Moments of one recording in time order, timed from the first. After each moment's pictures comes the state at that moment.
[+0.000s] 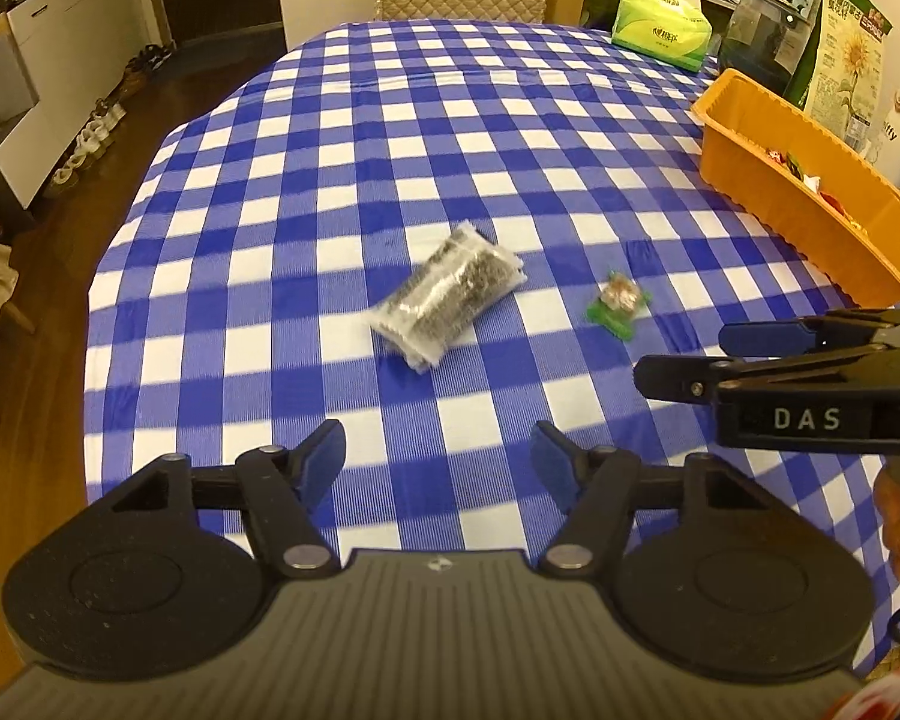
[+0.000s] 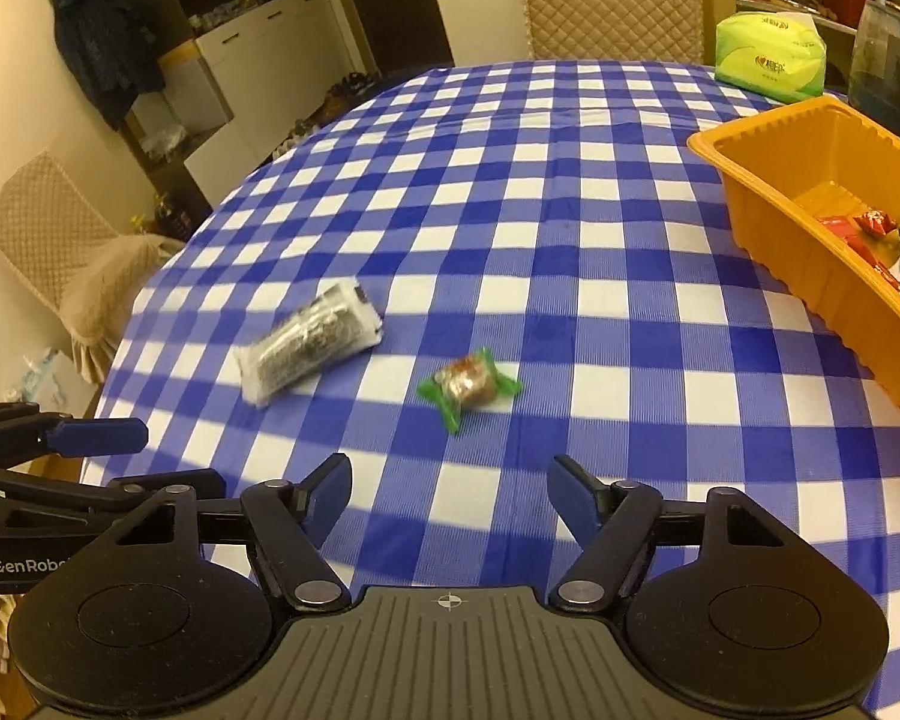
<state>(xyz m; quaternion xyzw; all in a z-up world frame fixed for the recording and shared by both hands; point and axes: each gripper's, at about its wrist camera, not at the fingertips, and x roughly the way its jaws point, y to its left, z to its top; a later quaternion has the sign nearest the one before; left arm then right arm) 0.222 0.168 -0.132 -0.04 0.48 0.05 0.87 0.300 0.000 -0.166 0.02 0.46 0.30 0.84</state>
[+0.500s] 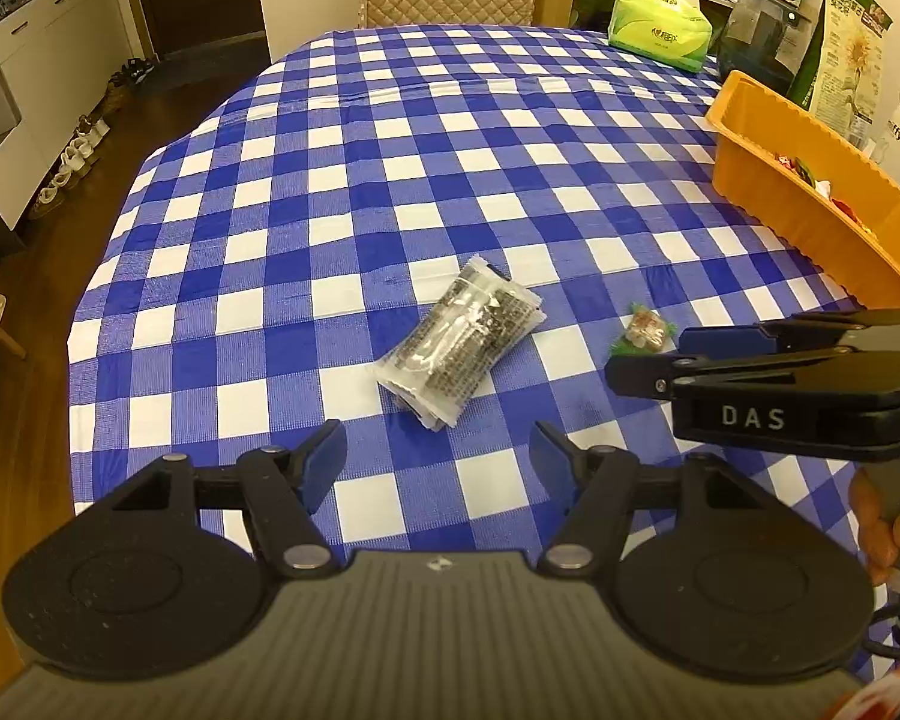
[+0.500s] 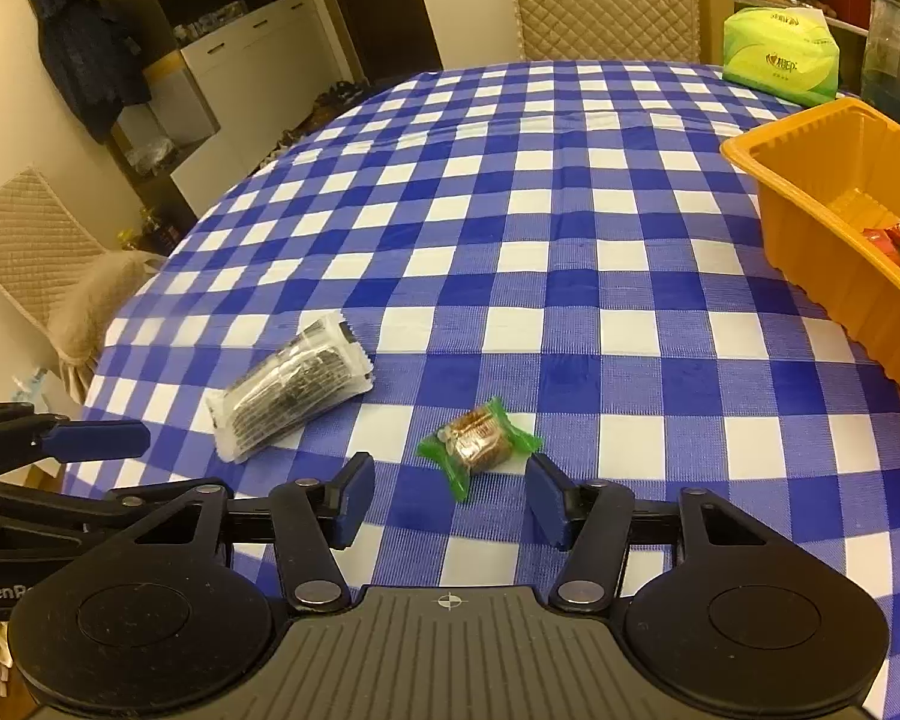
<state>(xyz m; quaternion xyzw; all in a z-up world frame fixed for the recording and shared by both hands) 0.250 0.182 -0.140 -0.03 0.48 0.03 0.88 0.327 0.024 -0.182 0.03 0.46 0.29 0.84</state>
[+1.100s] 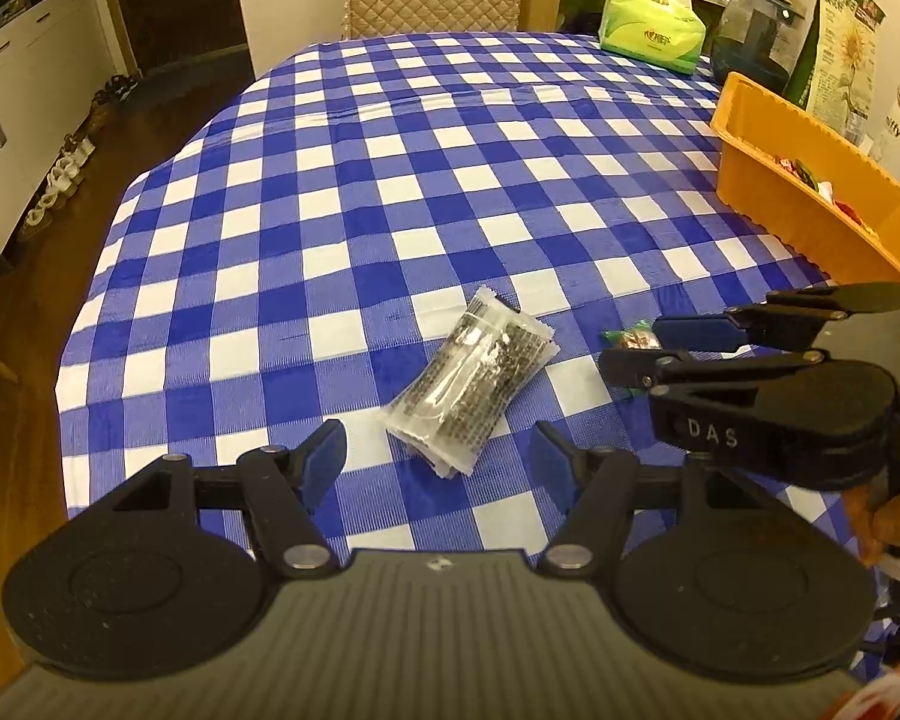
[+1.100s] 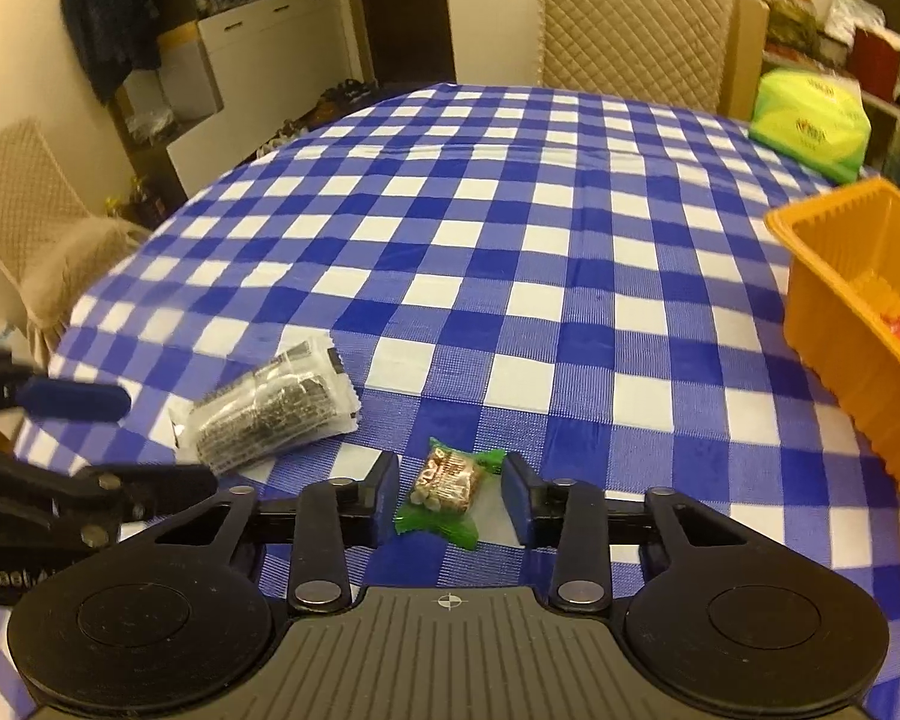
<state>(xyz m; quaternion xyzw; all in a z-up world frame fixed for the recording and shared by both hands) 0.271 0.188 -0.145 -0.02 0.47 0.02 0.88 0.335 0.051 -0.187 -0.05 0.42 0.29 0.86</state>
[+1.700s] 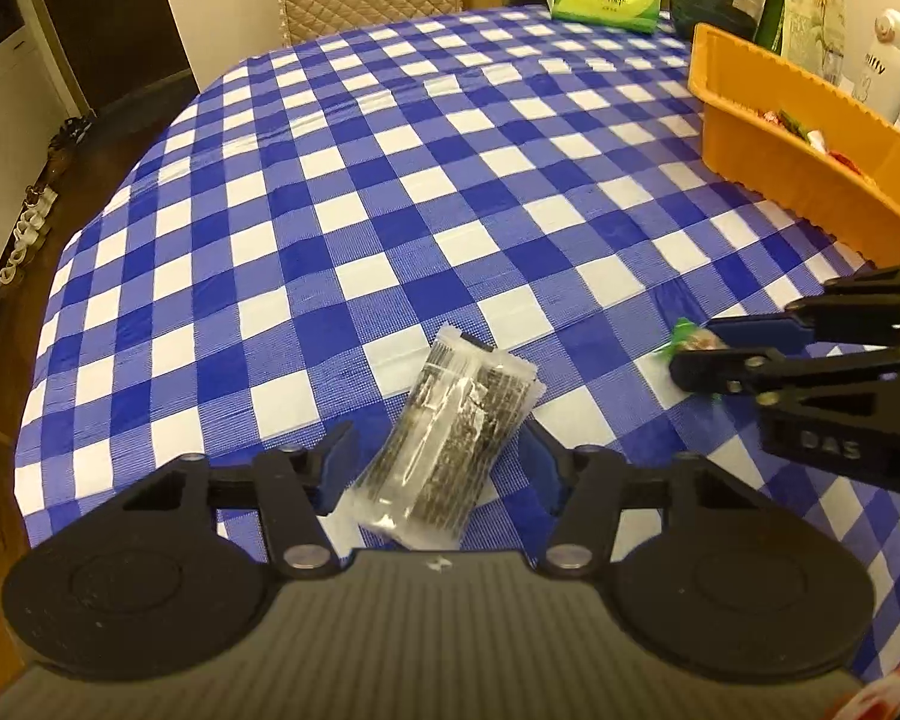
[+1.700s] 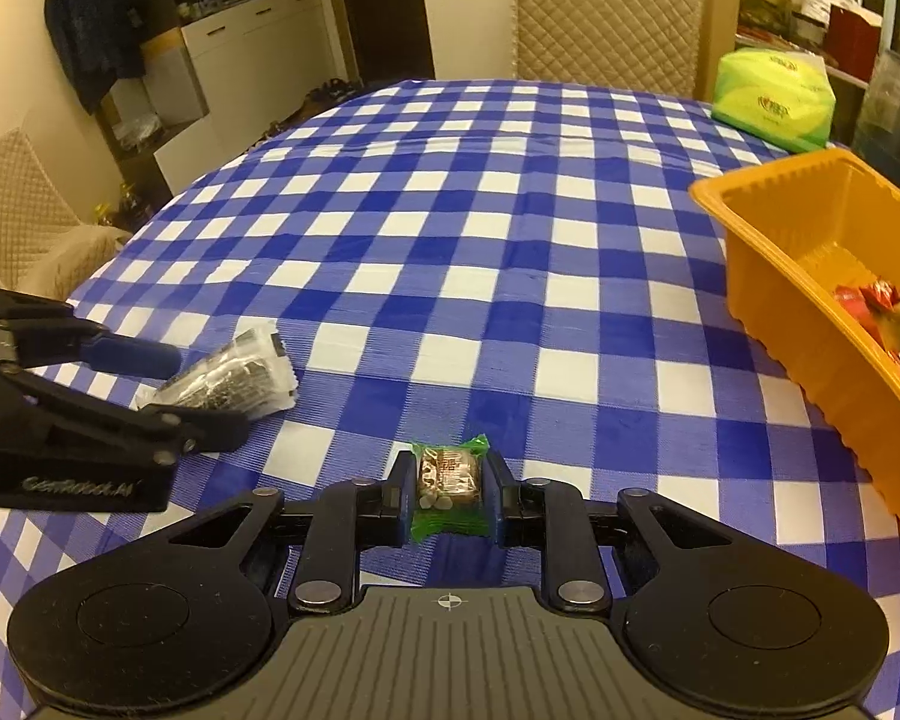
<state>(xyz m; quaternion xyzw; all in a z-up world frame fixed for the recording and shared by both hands) 0.314 0.173 -0.165 0.04 0.48 -0.03 0.87 0.342 0.017 -0.188 -0.03 0.43 0.28 0.86</state>
